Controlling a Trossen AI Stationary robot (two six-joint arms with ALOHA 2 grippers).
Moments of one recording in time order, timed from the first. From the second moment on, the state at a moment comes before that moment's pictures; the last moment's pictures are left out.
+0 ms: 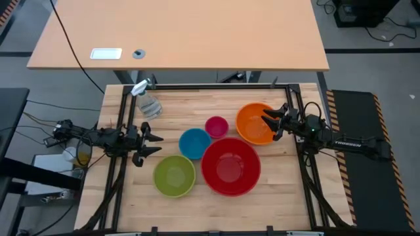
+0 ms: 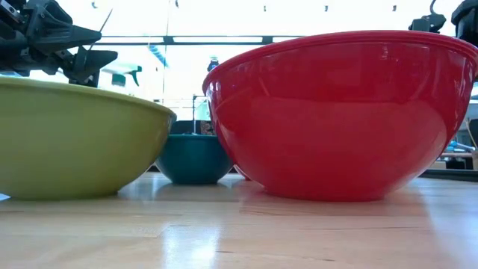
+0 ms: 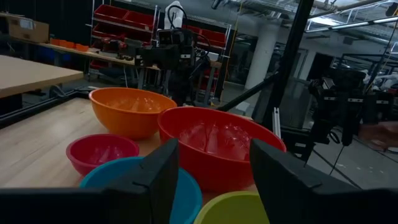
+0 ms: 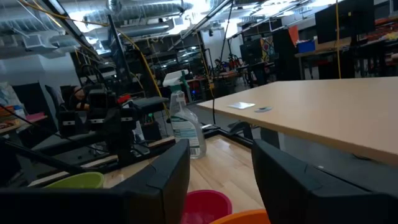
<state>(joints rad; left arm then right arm) -0.29 0.01 0.01 0.11 -0.26 -0.20 -0.31 0.28 0.01 0.43 0.10 0.21</state>
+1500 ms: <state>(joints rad) -0.20 0.47 0.35 0.20 -0.49 -0.23 -0.56 1.03 0.95 -0.67 0.11 -0.01</state>
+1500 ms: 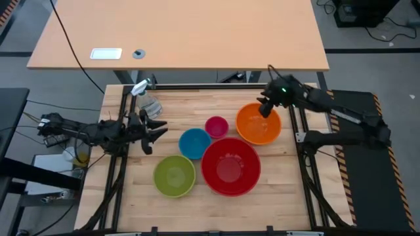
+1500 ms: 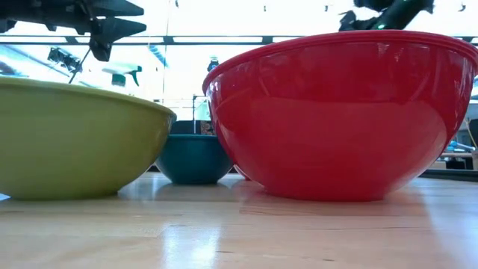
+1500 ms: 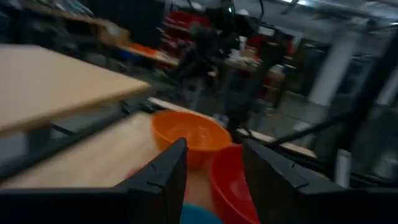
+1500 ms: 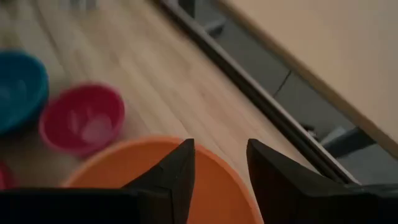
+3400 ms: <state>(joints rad) 0.02 0.52 0.35 0.24 -0.42 -0.13 -0.69 1.28 1.24 -1.03 -0.32 -0.15</state>
